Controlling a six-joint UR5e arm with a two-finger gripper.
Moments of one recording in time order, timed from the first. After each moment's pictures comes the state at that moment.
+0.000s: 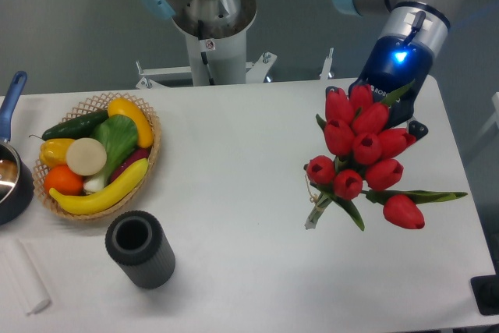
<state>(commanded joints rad) 2.82 -1.85 -1.54 -0.73 0.43 0.95</state>
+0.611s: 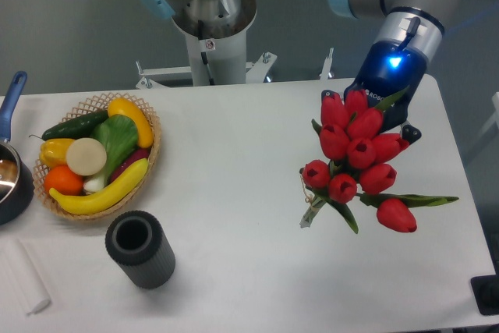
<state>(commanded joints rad) 2.81 -1.83 -1.58 -0.73 0.44 0.95</state>
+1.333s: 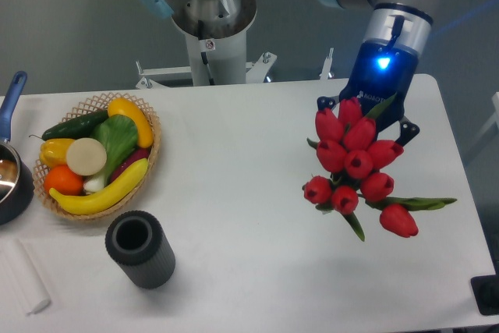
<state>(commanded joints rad) 2.75 -1.79 -1.58 -0.74 0.87 0.94</state>
